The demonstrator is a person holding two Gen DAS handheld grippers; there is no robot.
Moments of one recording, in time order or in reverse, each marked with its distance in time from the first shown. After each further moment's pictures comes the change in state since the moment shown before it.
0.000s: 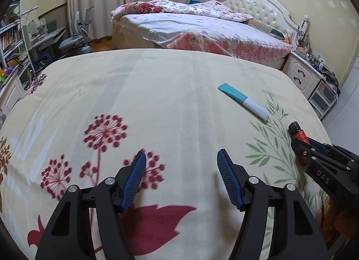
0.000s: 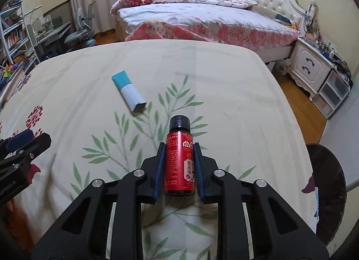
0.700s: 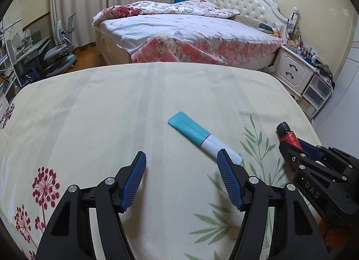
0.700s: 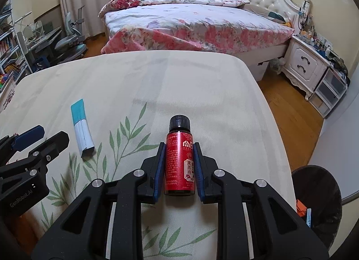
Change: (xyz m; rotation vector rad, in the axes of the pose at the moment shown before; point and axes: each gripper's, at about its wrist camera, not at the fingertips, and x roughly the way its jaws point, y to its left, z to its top) left arm 0.049 -0.065 0.047 0.060 0.002 -0.039; right arm 0.035 -0.038 0.040 0.020 -0.003 -0.019
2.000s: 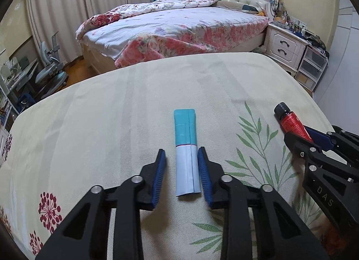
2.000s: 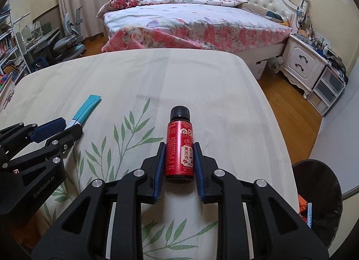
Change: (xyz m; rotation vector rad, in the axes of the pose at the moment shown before) left arm 0.009 -0.019 0.001 0.178 0.041 0.023; right arm -0.009 0.008 -0.011 0.008 0.000 -0.017
